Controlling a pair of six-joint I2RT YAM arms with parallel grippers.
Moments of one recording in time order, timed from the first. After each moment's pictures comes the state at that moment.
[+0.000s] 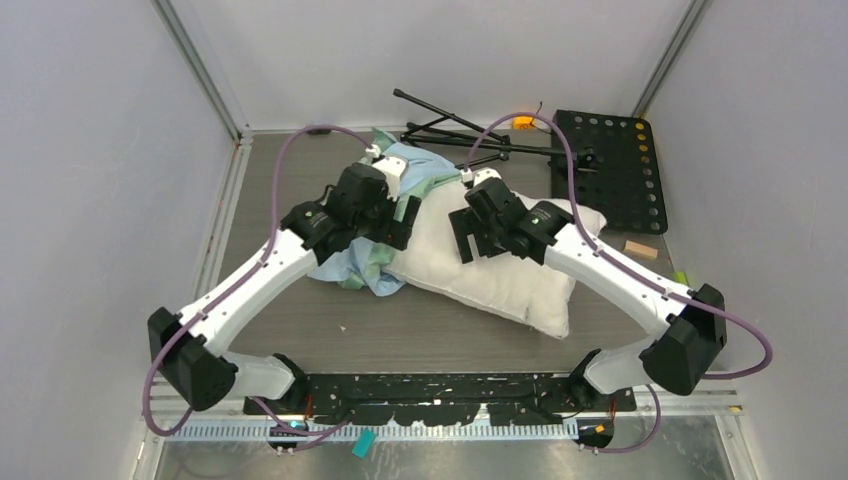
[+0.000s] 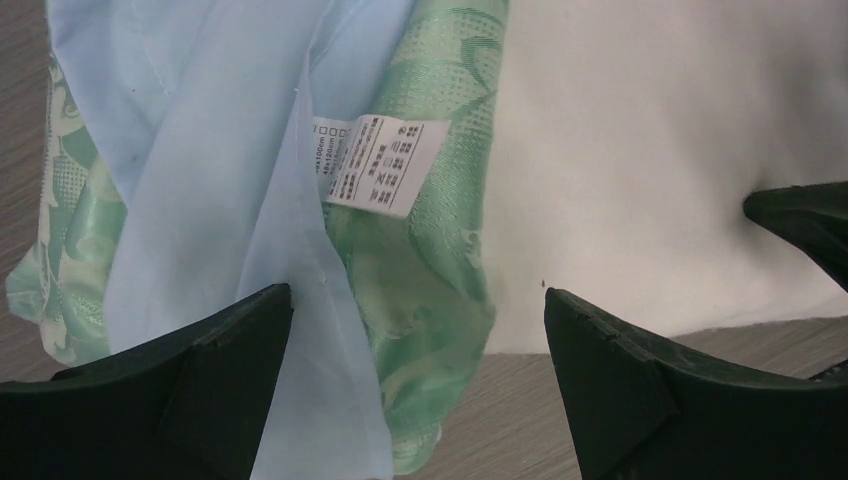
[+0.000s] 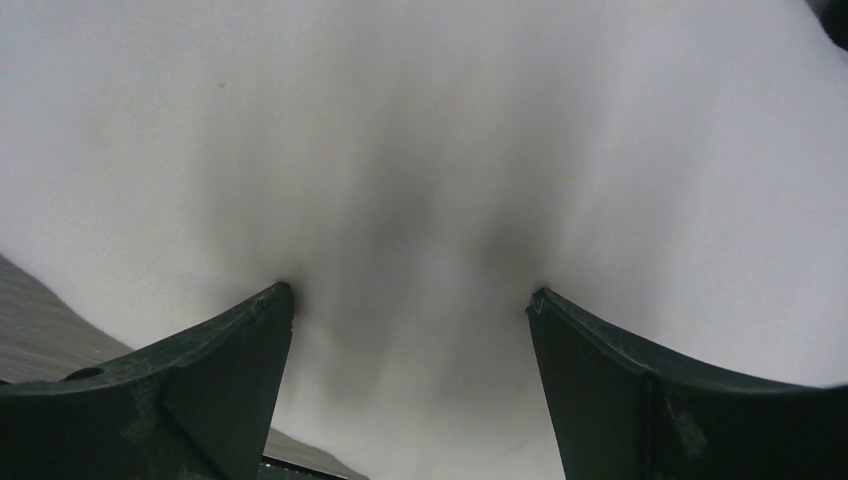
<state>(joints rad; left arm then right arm) -0.67 1.29 1.28 -0.67 -0.14 -0.15 0.75 1.39 1.29 -0.82 0.28 0.31</state>
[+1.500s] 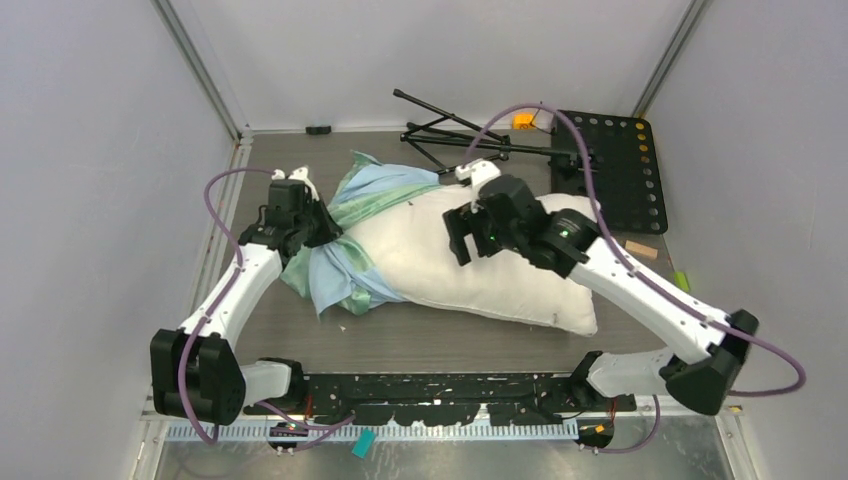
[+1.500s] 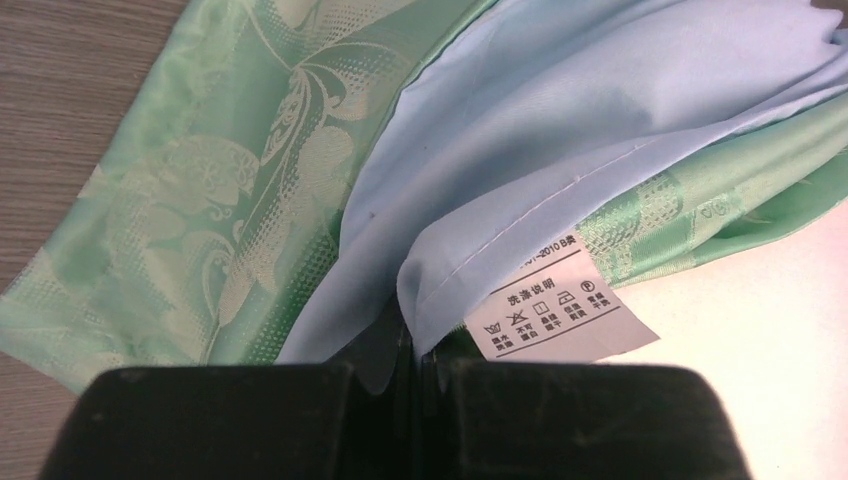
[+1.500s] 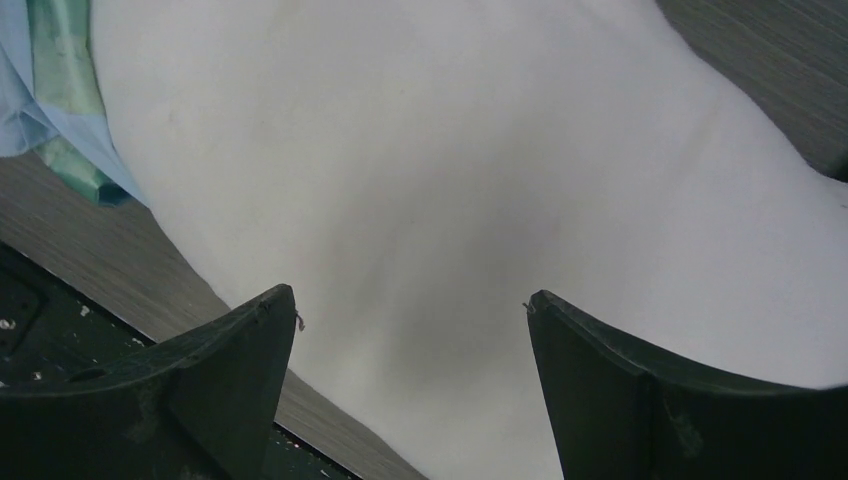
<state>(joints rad) -0.15 1.23 0.91 -0.41 0.12 -0.44 0.80 1.22 1.30 -0.75 0.18 0.22</state>
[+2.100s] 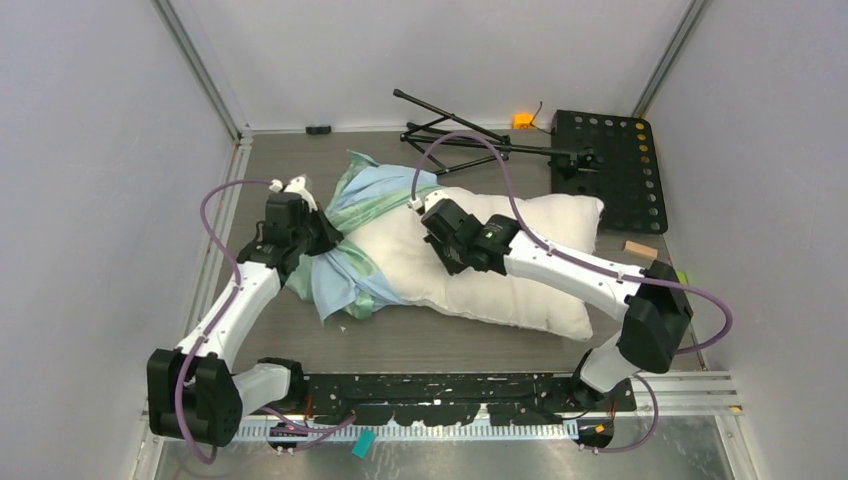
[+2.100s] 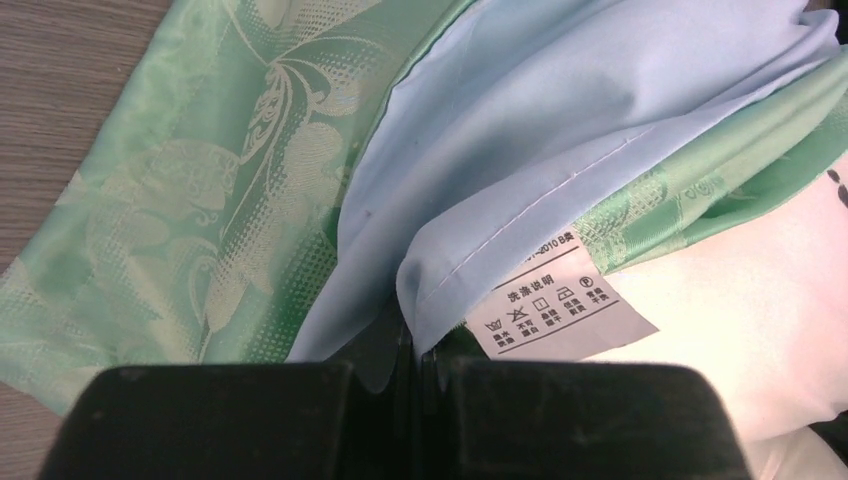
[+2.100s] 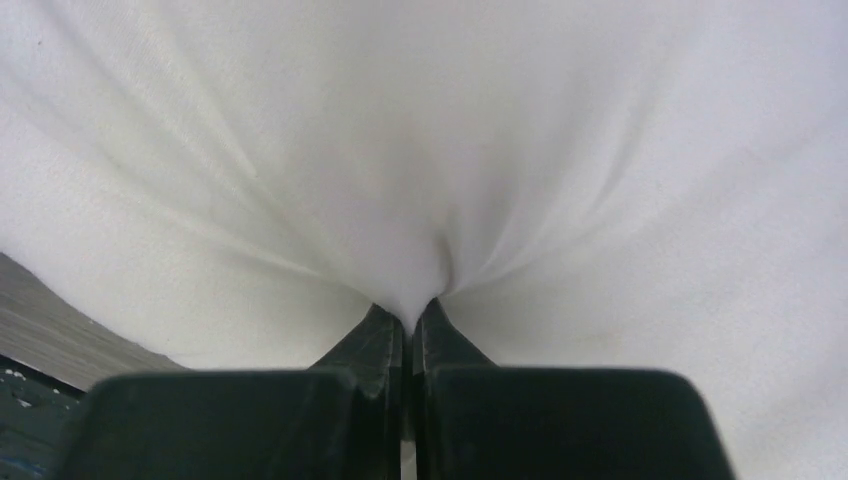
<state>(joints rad) -0.15 1.14 0.79 -0.31 0.14 -0.45 0.92 1.56 1.29 -0.71 0.28 0.19</state>
